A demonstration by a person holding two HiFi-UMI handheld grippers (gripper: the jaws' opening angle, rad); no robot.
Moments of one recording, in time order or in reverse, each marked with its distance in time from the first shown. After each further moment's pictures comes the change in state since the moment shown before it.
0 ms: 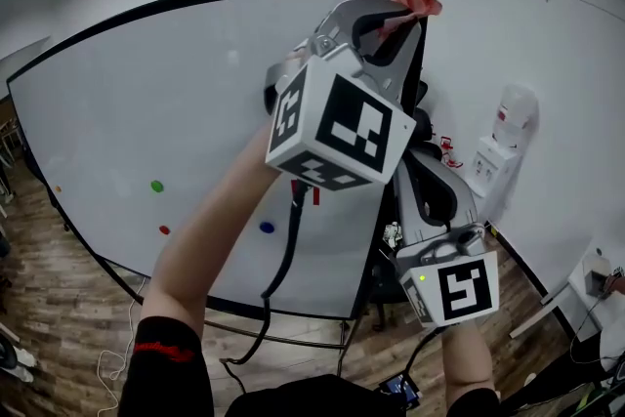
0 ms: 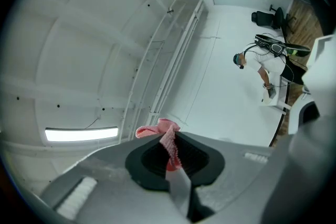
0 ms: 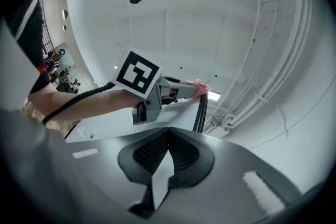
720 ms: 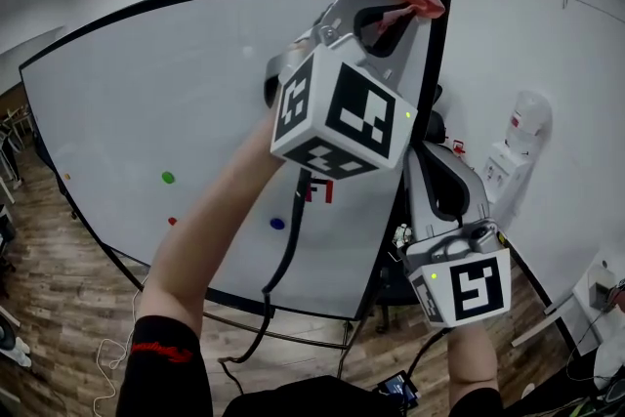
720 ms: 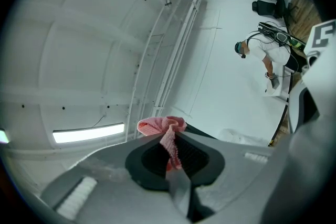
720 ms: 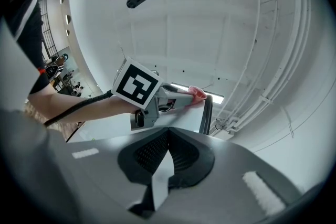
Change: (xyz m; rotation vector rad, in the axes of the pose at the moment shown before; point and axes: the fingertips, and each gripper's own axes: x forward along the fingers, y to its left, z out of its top) left arm -0.015 0.034 -0.031 0.032 0.079 0.048; right arm 0.024 0.018 0.015 0.003 -0.032 0.038
